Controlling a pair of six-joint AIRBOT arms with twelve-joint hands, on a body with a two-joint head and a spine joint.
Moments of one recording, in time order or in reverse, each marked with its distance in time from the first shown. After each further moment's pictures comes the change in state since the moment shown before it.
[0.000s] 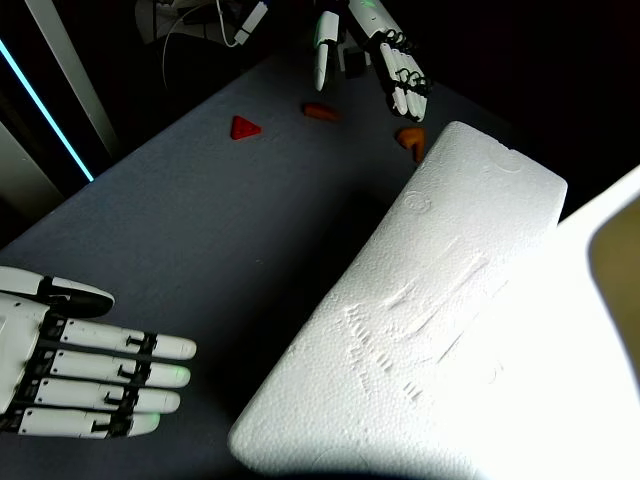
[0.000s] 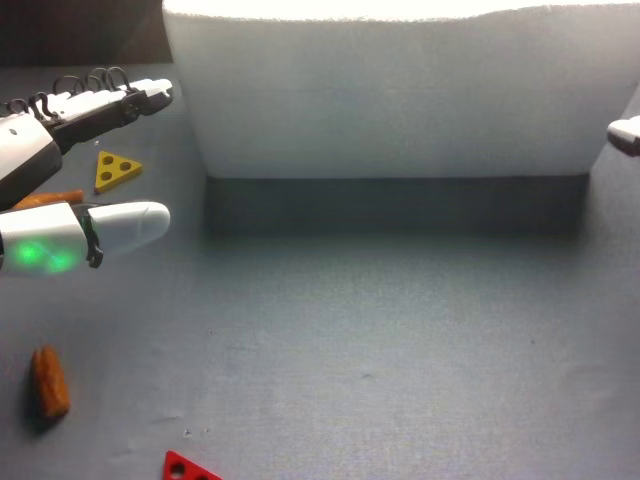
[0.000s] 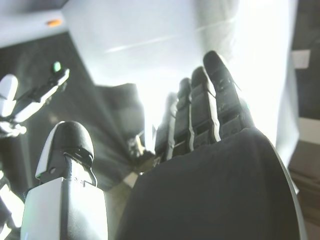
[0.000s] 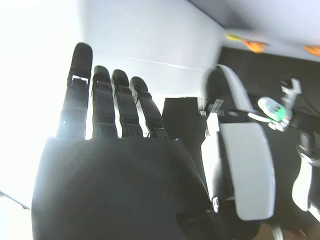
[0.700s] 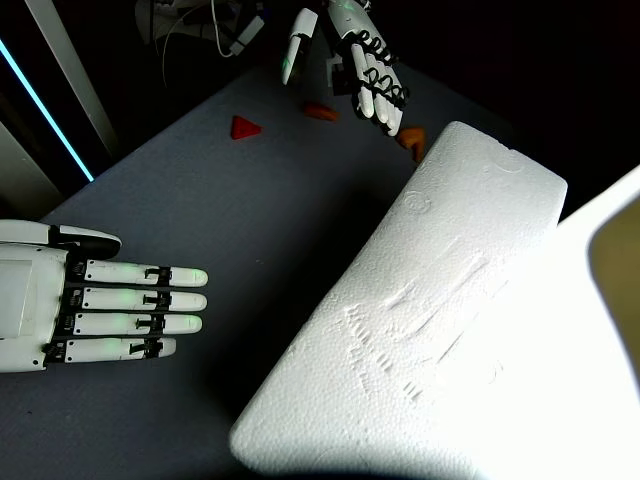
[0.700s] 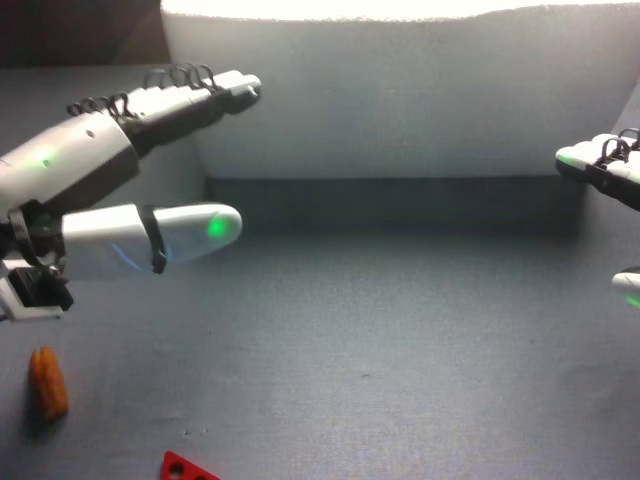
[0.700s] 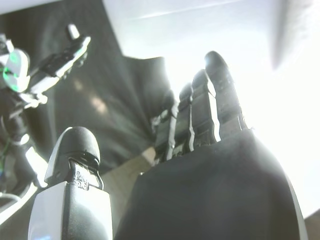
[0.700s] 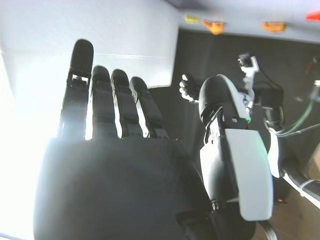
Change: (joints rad) left arm -0.108 -0.096 0.051 0.177 -0.006 -0.080; right arm 0.014 -0.038 0.013 -0.146 0.035 0.087
